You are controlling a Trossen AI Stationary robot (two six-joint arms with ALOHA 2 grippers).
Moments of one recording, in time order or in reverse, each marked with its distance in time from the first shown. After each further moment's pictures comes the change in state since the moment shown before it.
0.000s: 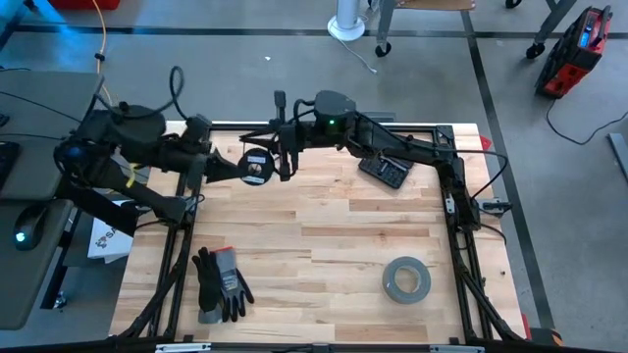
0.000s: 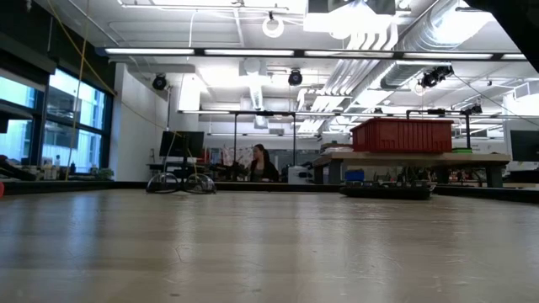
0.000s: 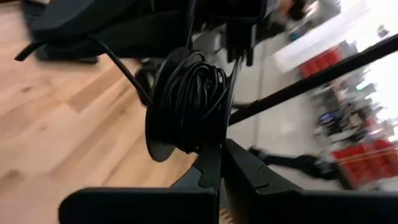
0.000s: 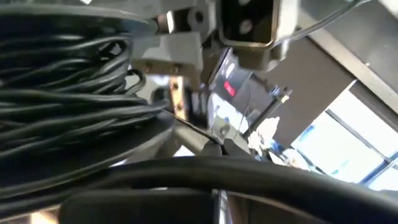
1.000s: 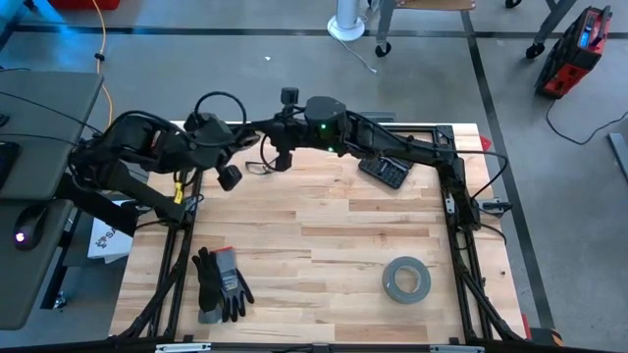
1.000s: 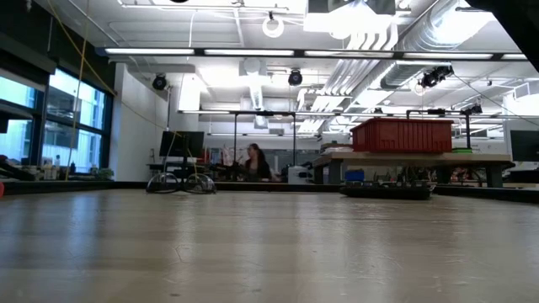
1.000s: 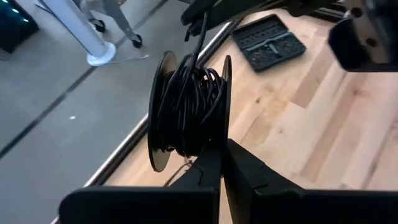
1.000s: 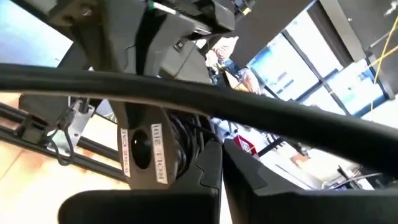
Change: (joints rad) left arm 0.075 0.095 -0.003 -0.457 -0.541 0.470; right arm 0.010 -0.004 0.002 -0.207 0.396 -0.136
